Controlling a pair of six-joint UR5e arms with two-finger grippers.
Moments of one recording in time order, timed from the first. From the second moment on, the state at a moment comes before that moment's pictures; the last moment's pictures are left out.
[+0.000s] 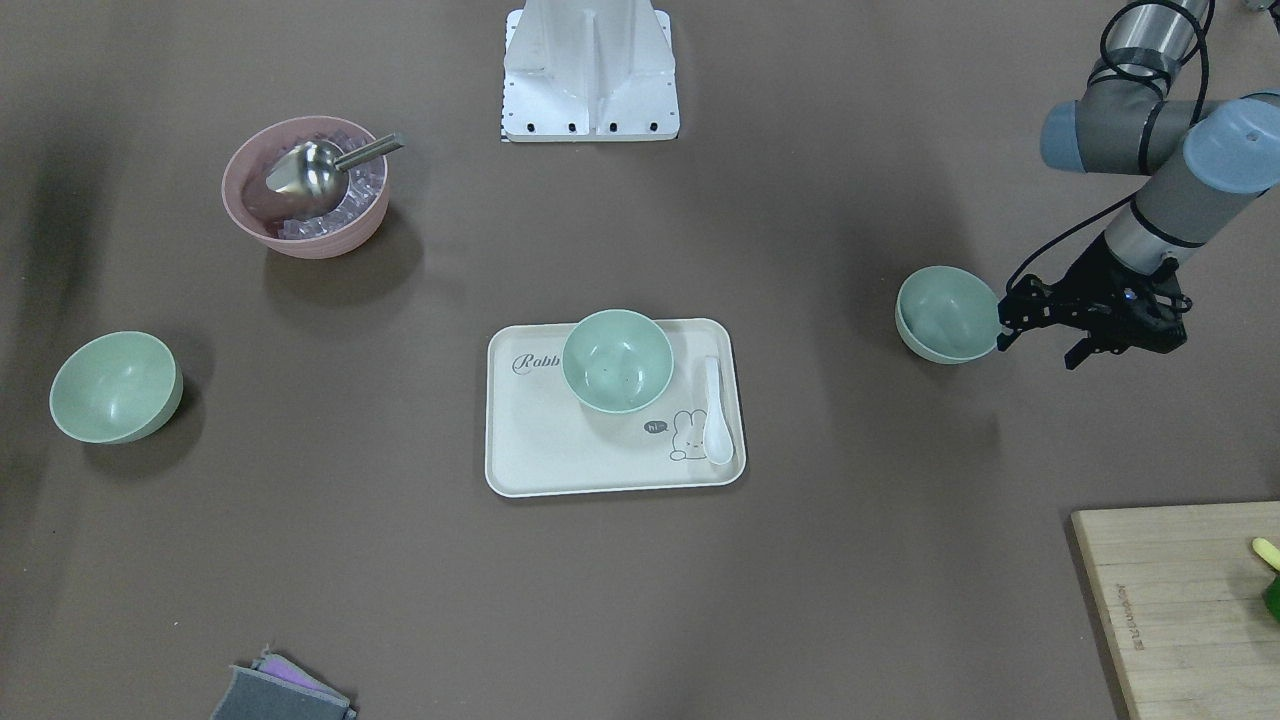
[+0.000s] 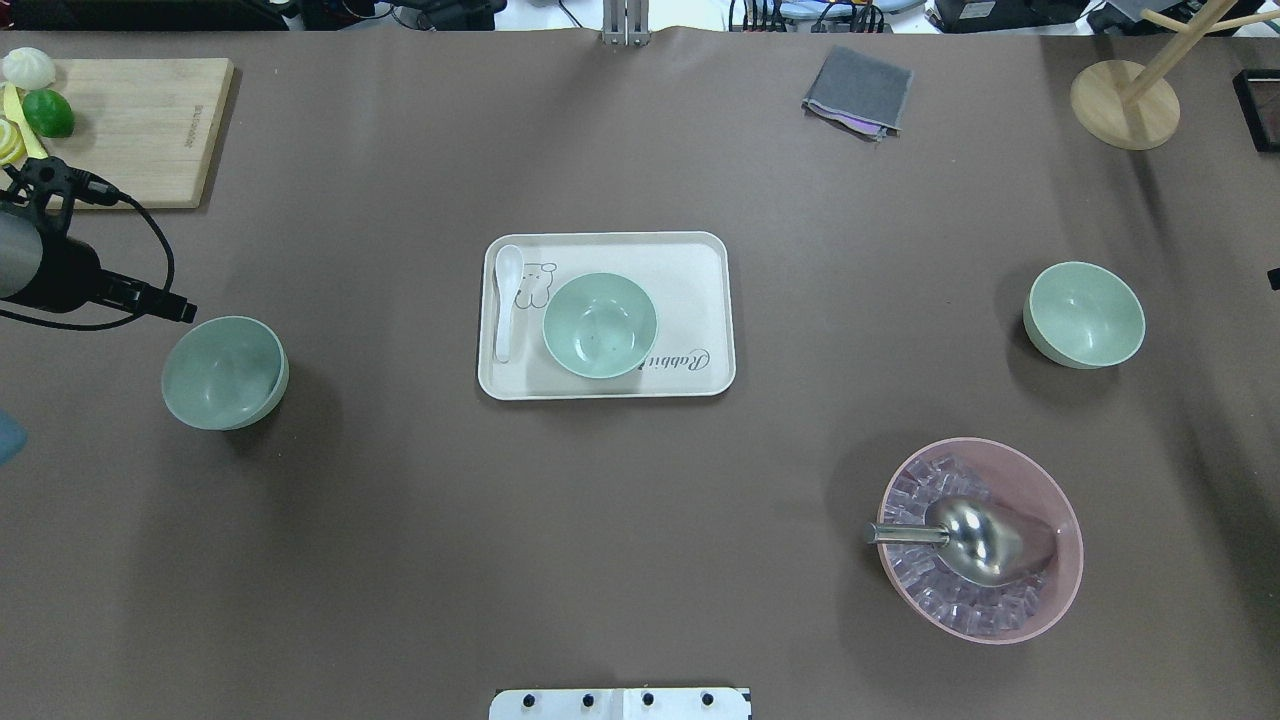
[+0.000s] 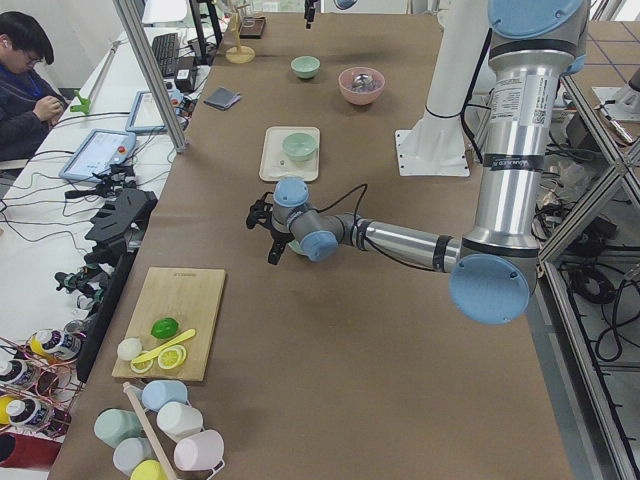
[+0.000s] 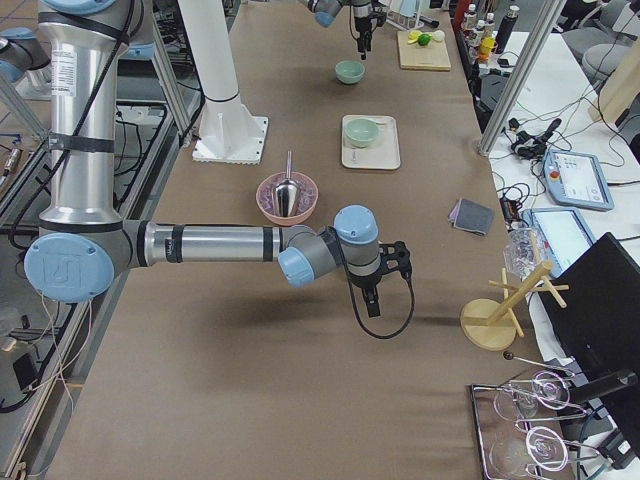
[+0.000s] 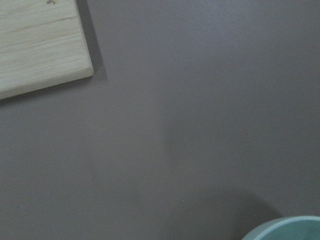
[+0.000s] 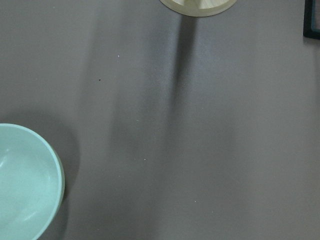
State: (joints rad) left arm -0.97 -1.64 -1.62 -2.26 -2.12 -0.64; right arm 1.34 -1.66 1.65 -1.09 2.23 0.31
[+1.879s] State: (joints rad) left arm -0.87 -1.71 -1.74 -2.20 -2.18 -0.72; right arm 1.34 -1.67 1.64 -1.04 2.23 0.31
